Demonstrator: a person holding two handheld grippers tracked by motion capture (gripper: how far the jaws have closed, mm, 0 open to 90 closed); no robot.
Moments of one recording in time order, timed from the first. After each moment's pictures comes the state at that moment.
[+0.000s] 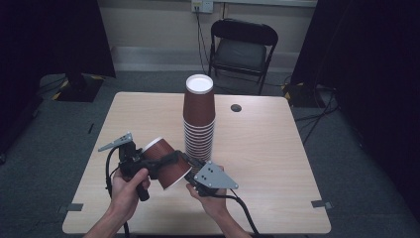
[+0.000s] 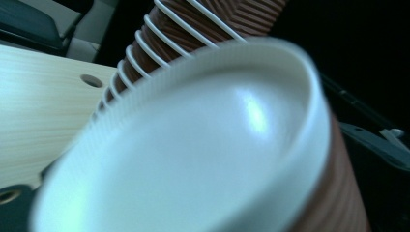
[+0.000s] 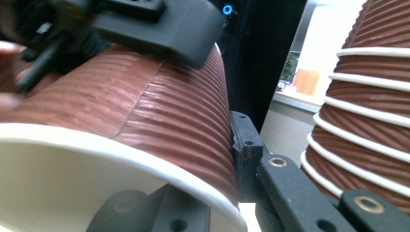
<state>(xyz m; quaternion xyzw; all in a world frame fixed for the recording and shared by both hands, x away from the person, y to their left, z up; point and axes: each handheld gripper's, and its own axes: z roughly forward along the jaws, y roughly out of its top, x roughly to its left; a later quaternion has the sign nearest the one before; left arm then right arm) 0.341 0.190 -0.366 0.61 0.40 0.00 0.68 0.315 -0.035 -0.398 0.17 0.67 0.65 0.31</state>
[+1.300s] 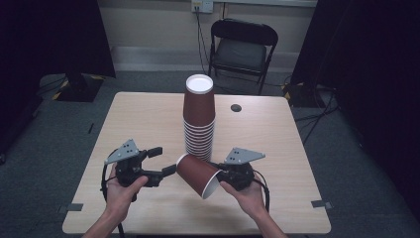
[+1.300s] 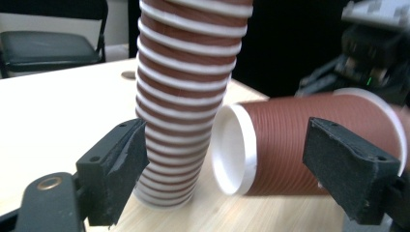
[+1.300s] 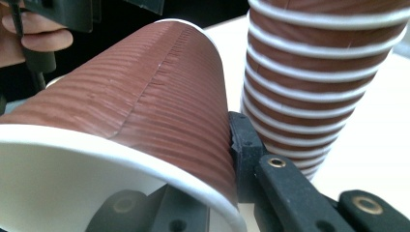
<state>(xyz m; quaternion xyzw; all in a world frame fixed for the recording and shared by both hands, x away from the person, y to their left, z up) 0.329 0.195 -0.380 0.74 0.31 0.11 0.59 0.344 -0.117 -0.388 0.25 0.82 0.51 0.12</state>
